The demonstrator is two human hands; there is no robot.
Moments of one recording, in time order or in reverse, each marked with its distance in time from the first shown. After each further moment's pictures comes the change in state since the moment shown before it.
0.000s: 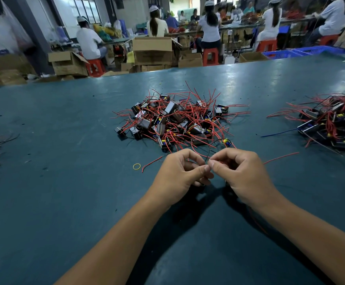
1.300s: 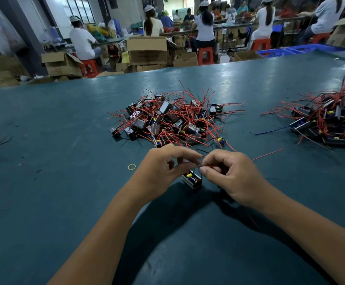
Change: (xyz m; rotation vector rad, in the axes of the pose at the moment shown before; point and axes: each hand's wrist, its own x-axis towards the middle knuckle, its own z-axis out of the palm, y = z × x) left_hand 0.001 0.011 -0.035 0.575 -0.057 0.471; right_hand 0.000 0.000 -0.007 -0.083 -0.214 -0.155
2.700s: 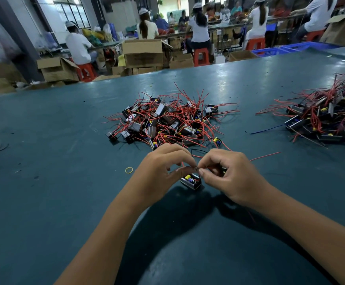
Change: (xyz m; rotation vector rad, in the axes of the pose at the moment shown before) left_hand 0.002 0.014 -0.002 0.213 -0.027 0.172; right_hand -0.001 -0.007 -0.008 -0.125 0.005 -0.117
